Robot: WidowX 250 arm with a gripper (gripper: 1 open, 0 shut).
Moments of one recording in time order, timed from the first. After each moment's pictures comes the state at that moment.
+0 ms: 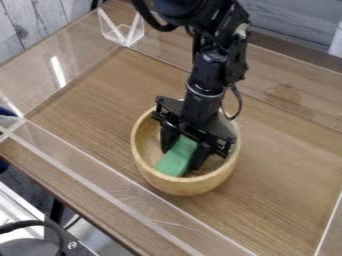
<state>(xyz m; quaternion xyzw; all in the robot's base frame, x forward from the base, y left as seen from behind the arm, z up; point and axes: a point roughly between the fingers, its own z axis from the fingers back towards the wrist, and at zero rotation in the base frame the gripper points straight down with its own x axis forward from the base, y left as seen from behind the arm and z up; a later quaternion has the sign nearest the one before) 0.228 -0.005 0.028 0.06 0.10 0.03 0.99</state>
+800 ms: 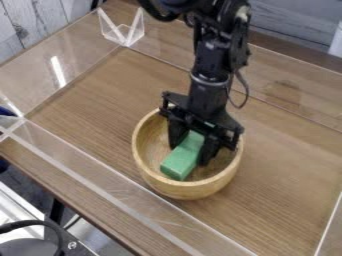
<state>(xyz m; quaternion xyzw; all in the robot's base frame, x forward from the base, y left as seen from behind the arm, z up) 0.239 -0.005 0.039 0.01 0.10 0.02 0.99</state>
